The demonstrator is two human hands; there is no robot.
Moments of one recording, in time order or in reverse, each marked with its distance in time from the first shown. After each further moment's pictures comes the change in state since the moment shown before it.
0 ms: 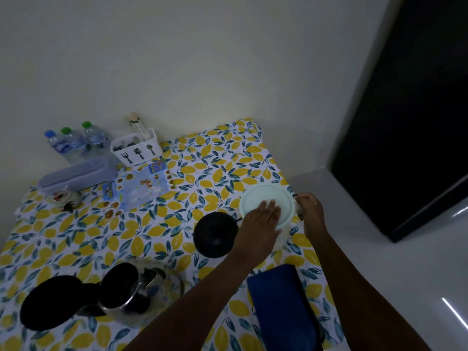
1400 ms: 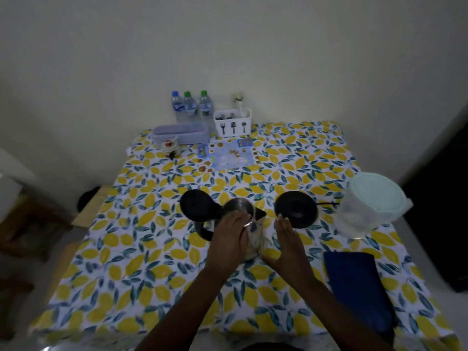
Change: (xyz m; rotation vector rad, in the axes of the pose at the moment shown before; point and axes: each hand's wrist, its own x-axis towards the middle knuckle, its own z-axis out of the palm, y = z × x) left_hand -0.317 -0.123 -0.048 -0.288 0.439 -0.512; right_hand -0.285 0.092 0.156 -0.899 -0.644 -0.788
